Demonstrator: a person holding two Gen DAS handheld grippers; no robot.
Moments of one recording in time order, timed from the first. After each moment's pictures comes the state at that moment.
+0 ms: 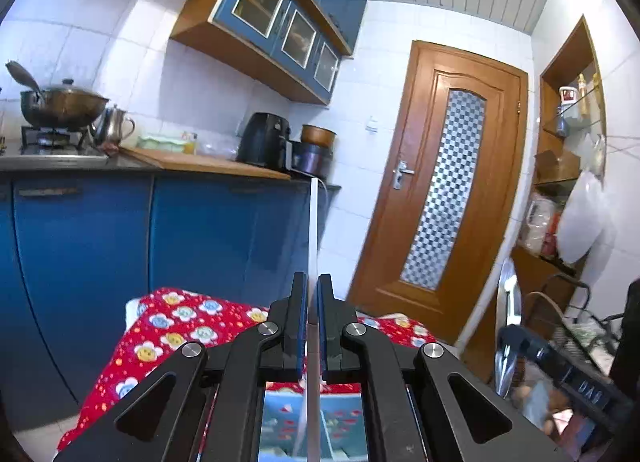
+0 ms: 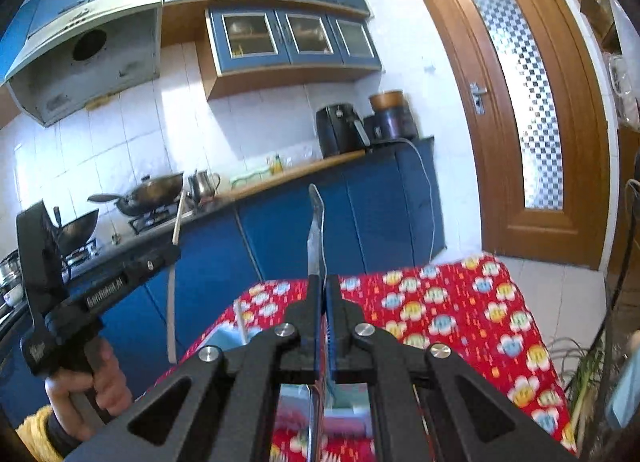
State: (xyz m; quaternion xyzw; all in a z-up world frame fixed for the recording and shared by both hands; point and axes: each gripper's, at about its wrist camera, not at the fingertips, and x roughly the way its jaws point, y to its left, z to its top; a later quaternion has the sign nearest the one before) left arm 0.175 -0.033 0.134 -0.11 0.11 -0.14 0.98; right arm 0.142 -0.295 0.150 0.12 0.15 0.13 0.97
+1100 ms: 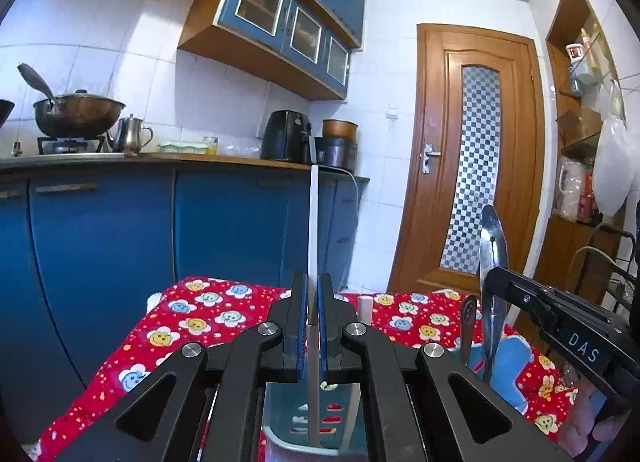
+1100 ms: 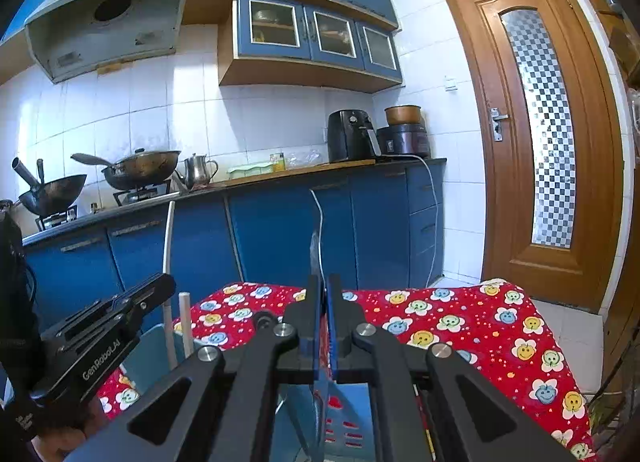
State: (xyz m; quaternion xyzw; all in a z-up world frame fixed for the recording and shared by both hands) left arm 0.190 -0.048 0.063 -0.05 0.10 -0.08 0.99; right arm 0.196 -0.261 0.099 0.05 0.13 0.14 0.98
